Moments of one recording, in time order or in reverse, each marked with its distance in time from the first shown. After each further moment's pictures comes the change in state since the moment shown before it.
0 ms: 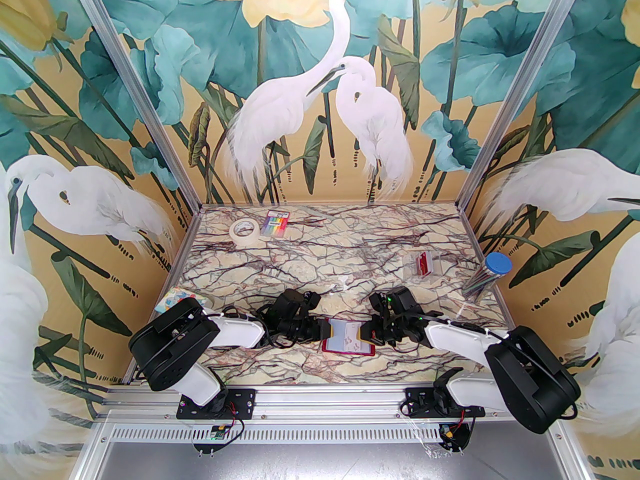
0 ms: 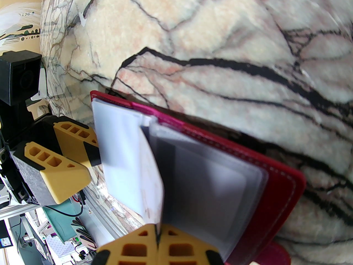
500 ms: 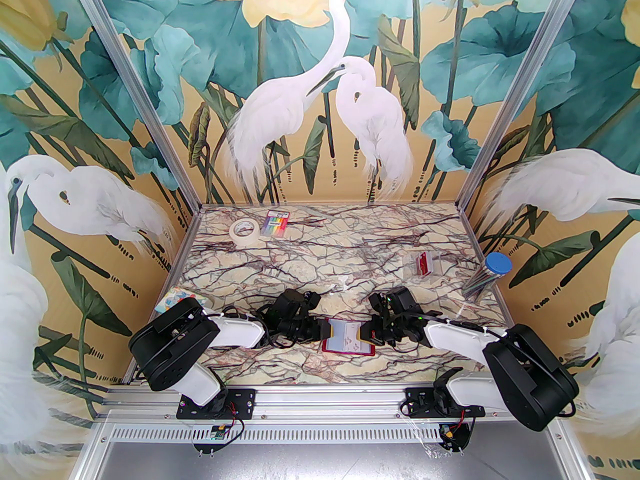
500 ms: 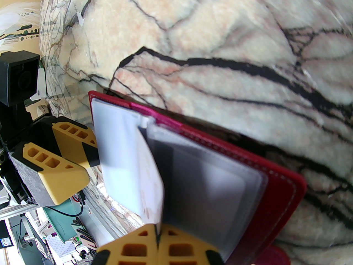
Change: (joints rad) left arm 0.000 0.000 0.000 0.000 0.000 0.000; right arm 0.000 0.010 0.000 0.009 -0.002 0.000
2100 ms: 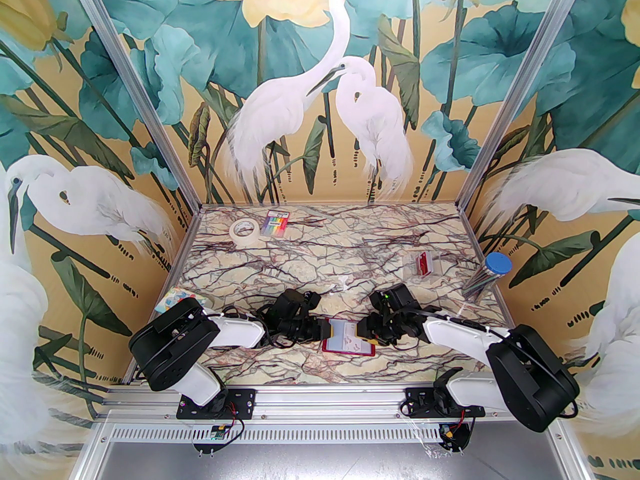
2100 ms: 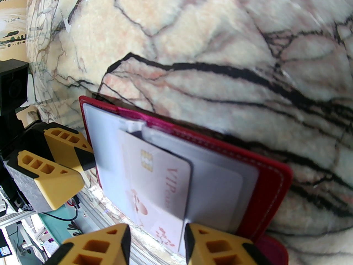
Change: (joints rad) left arm -0.002 0.000 0.002 -0.002 -0.003 0.000; right arm 0.024 -0.009 0.077 -0.152 0.077 -0.003
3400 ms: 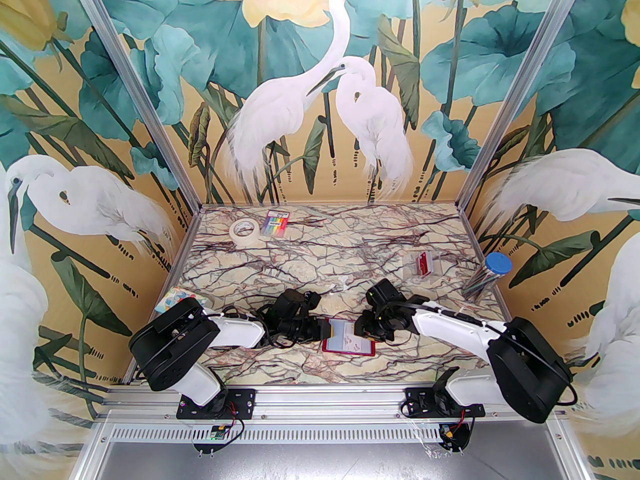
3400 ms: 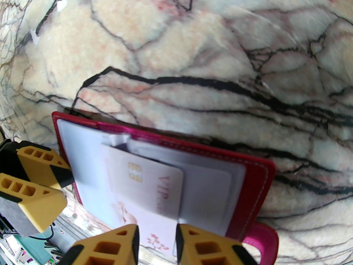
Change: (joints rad) left arm 0.000 0.000 0.000 0.001 0.000 0.000; right arm 0.126 0.062 0.162 -0.214 0.247 0.054
